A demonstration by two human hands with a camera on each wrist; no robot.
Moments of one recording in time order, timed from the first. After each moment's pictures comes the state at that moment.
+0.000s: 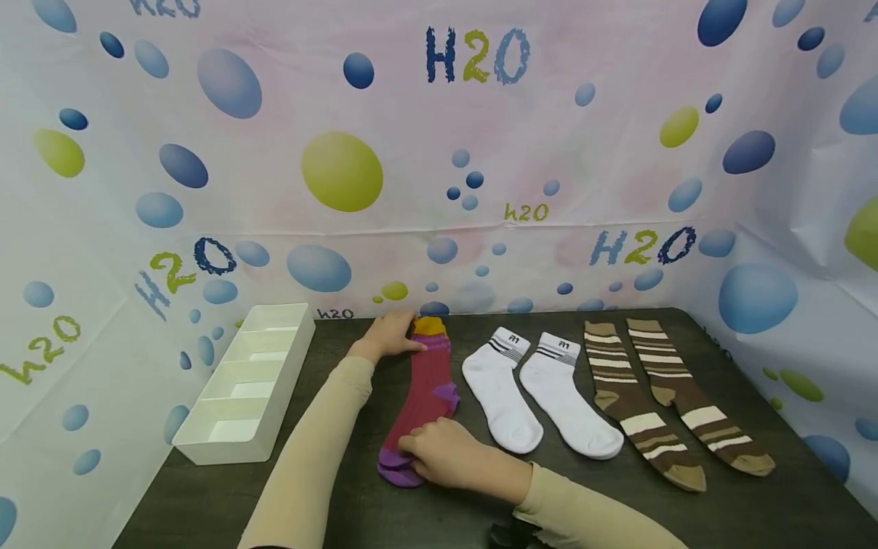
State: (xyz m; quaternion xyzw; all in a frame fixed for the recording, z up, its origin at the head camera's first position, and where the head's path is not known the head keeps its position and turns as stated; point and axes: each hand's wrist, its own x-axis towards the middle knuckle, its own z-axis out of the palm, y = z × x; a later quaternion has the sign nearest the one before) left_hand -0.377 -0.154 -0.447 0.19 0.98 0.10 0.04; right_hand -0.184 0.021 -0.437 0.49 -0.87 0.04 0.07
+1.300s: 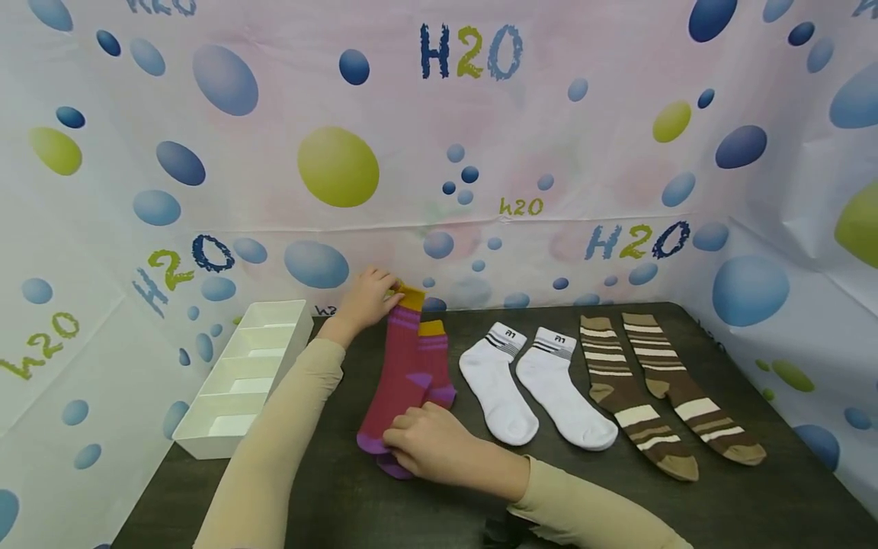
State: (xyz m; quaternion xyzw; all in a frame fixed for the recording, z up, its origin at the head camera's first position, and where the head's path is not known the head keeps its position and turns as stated) left_hand -0.368 -0.178 -0.381 0.27 0.93 0.07 -0.23; right_hand -0.165 0.017 -0.406 0.51 -0.84 0.04 0.19
